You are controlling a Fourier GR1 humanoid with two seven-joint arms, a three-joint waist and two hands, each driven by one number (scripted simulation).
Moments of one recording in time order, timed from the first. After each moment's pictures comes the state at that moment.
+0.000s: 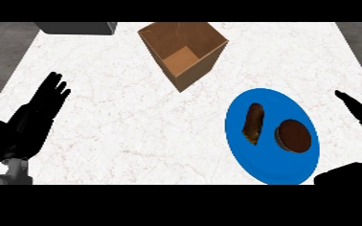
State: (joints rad) left arm -0.02 0.45 -0.05 -1.61 0.44 0.12 0.17; right arm 0.00 -0.80 0.16 -2.09 0.18 0.12 1.01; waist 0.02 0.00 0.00
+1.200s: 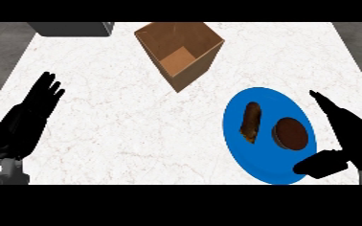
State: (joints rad) left arm -0.02 0.38 0.07 -1.61 0.36 0.03 0.22; right arm -0.06 -0.57 0.17 -1.95 0.37 0.27 0.94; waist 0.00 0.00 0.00
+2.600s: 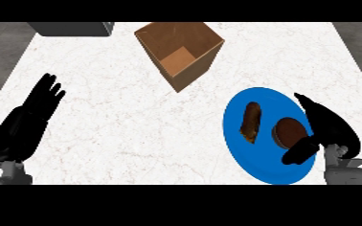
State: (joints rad) left arm -0.02 0.29 0.15 -1.64 0.28 -0.05 0.25; right arm -0.13 -0.39 0.13 -1.71 0.58 0.41 0.89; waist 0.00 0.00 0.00
